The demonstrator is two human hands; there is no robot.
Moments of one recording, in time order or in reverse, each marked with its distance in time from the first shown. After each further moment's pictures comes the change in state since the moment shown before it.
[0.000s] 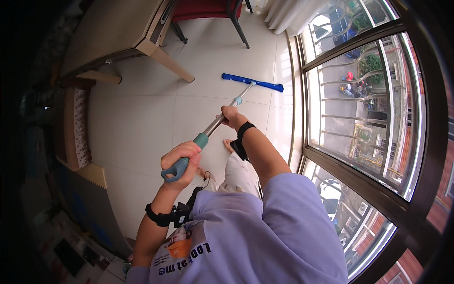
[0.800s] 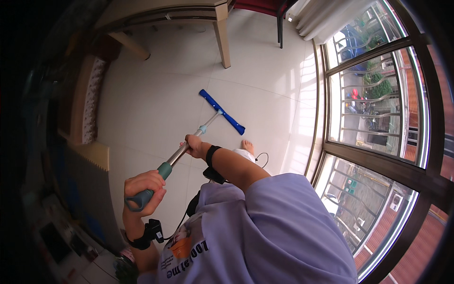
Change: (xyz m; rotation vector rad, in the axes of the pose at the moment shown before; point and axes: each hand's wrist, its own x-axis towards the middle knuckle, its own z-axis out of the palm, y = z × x) left_hand -0.214 0.089 -0.322 0.224 -0.234 -0.098; right_hand -0.065 0.317 0.328 0.258 -0.306 0.215
